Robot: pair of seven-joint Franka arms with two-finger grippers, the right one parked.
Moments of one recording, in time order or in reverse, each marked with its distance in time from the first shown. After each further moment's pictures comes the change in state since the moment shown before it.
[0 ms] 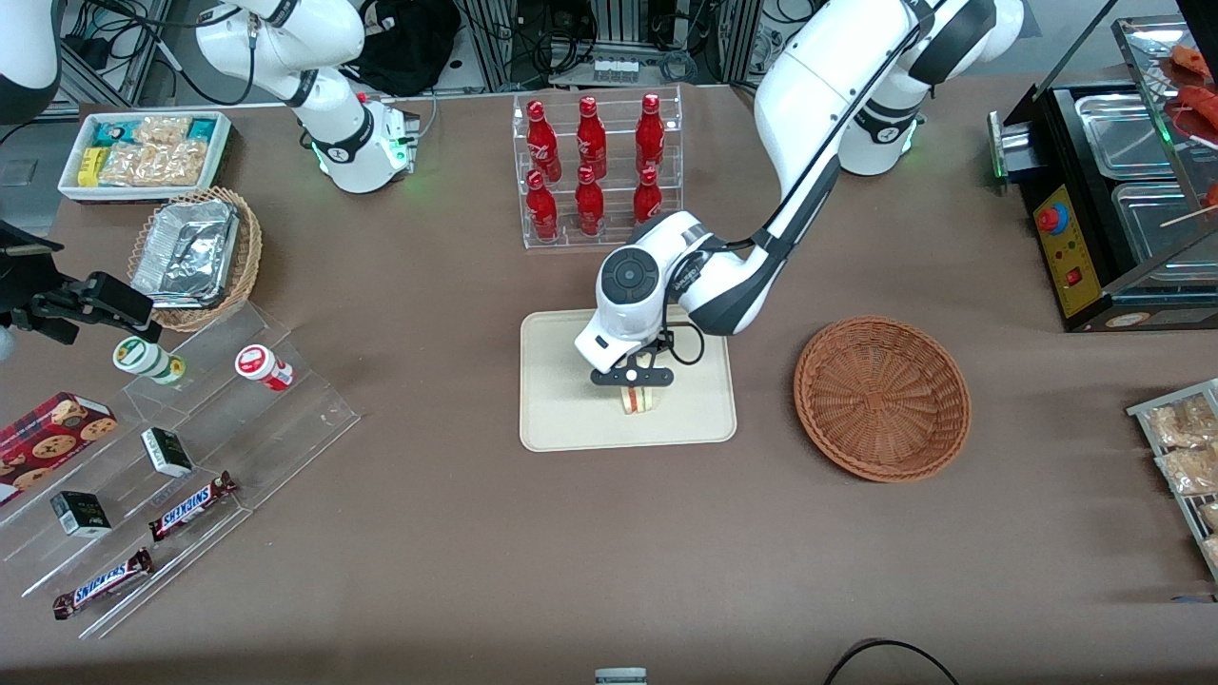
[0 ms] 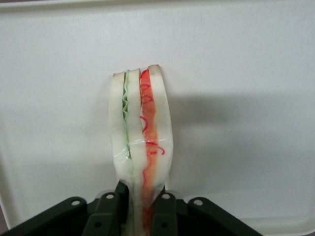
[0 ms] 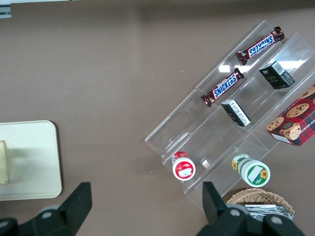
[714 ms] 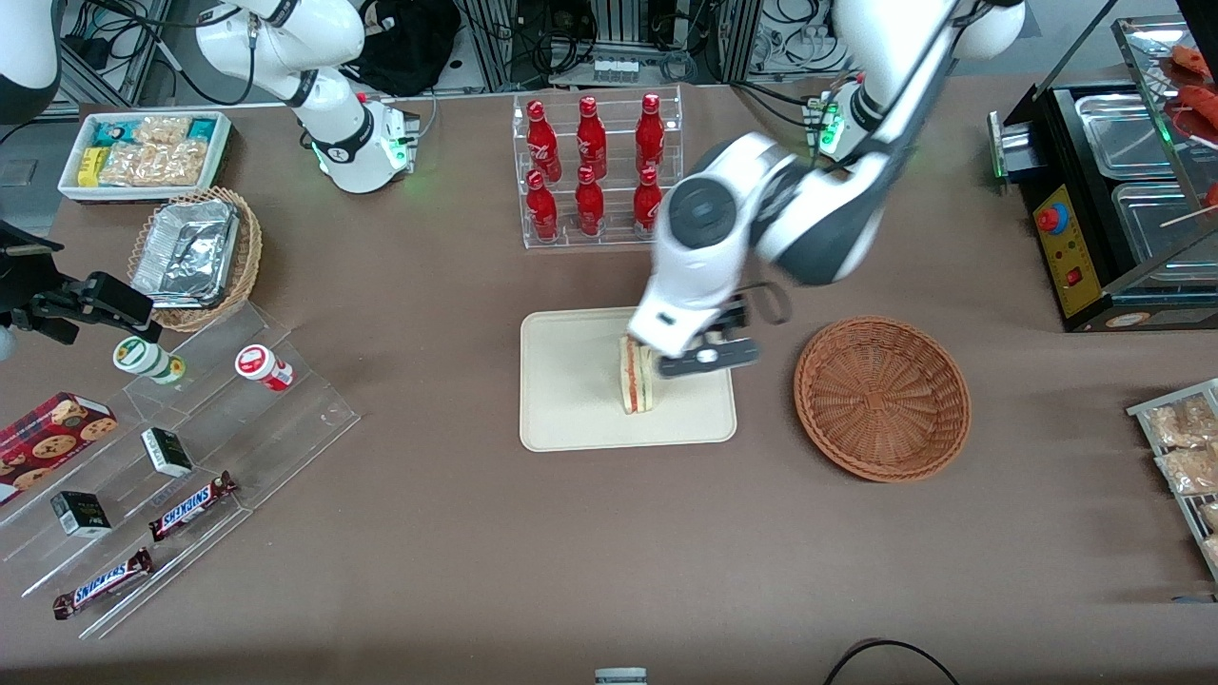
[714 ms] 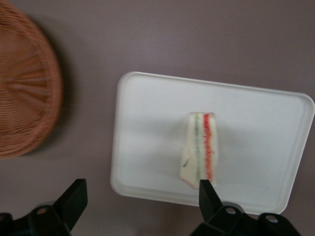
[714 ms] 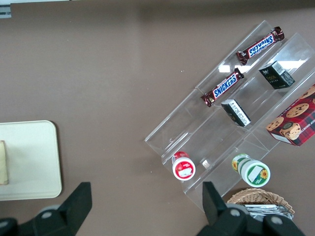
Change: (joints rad) arm 0.145 -0.344 0.023 0.033 -0.001 -0.368 -0.066
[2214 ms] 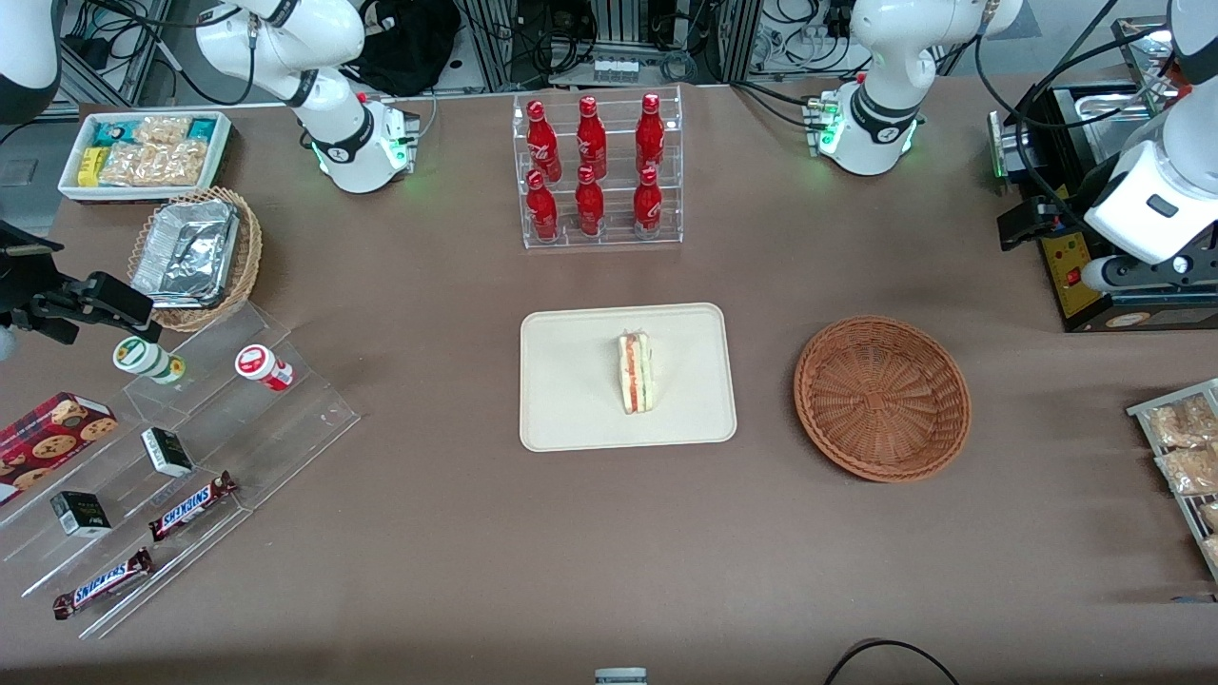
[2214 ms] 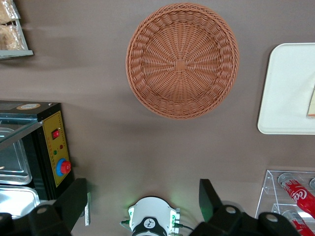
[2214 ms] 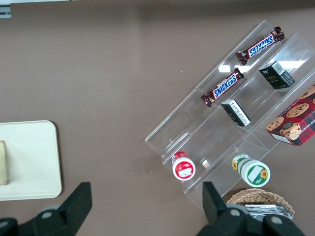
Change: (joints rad) arm 0.561 -0.349 0.008 -0.011 -0.047 -0.474 0.771
